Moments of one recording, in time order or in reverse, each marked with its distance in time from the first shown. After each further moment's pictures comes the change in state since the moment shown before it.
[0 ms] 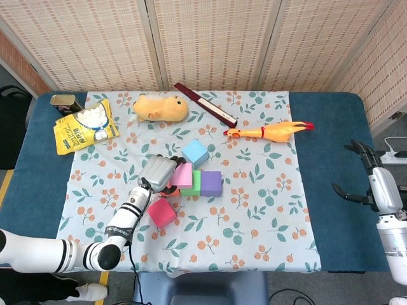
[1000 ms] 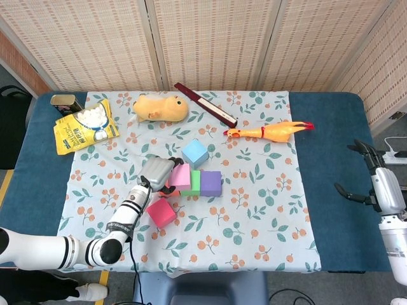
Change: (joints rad) left arm -0.004 -0.011 -0.004 0.054 -0.063 -0.064 -0.029; right arm -0.006 0.003 0.001 0.003 0.009 0.004 0.001
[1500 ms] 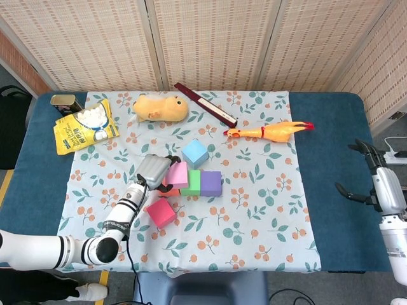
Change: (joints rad) left arm 0.008 0.029 0.003 -0.007 0.005 -0.014 -0.025; right arm -0.003 0.003 0.002 -0.006 0.002 0.004 -0.006
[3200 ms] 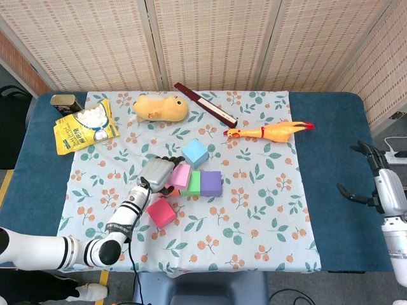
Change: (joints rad) left arm -0.015 -0.028 0.020 0.008 0.015 0.015 0.009; right arm -0.011 0.001 -0.003 0.006 -0.003 0.005 0.013
